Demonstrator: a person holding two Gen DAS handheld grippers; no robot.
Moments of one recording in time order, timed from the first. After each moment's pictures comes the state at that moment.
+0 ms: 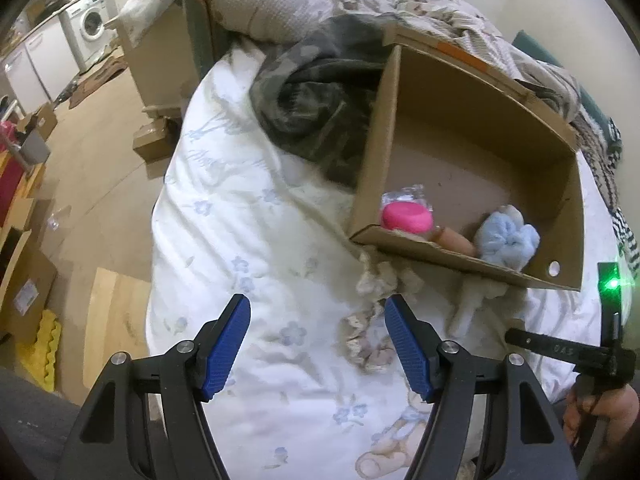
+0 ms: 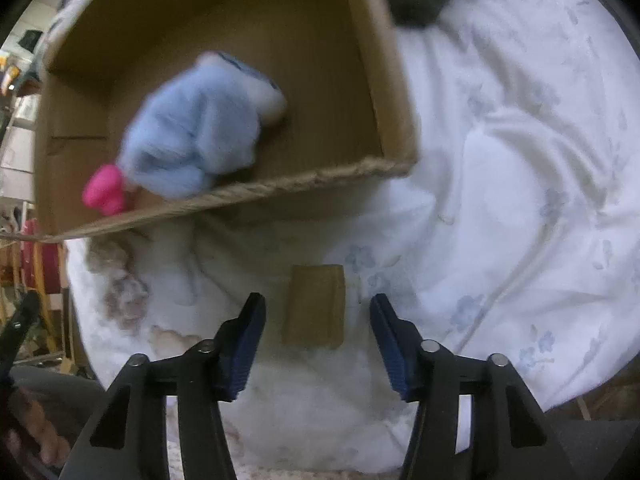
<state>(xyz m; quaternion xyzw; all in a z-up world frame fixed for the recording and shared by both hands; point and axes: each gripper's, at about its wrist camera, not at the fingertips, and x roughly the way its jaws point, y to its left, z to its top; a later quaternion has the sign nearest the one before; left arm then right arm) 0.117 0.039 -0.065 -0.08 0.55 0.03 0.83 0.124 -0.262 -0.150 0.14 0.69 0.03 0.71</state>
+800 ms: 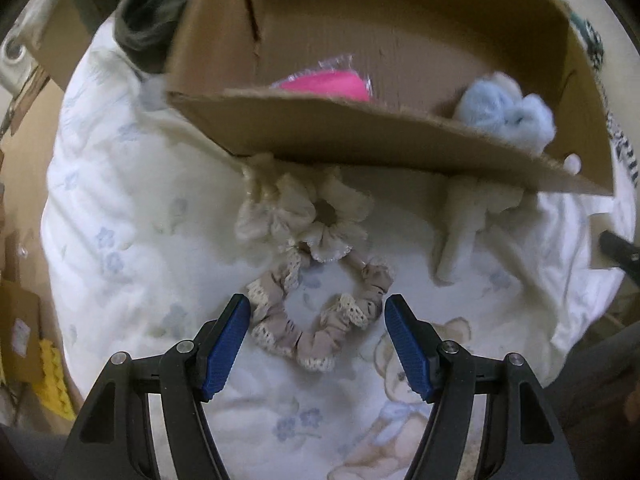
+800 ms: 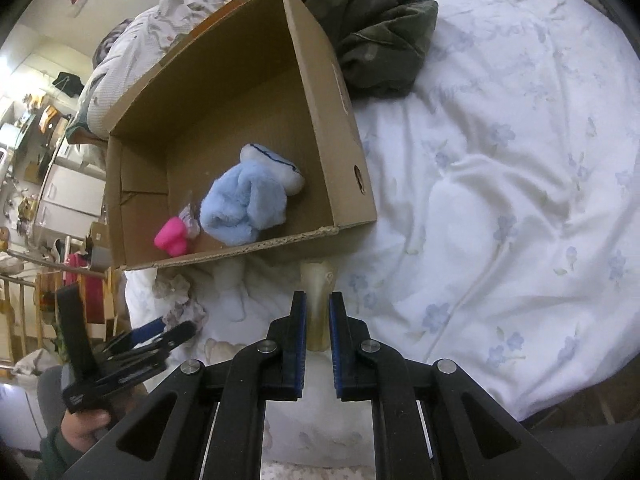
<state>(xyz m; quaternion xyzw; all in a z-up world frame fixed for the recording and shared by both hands) 0.141 -0.038 -0.153 0.00 0.66 -0.07 0.75 0.093 -0.328 -0.074 0.22 0.59 0.07 0.77</state>
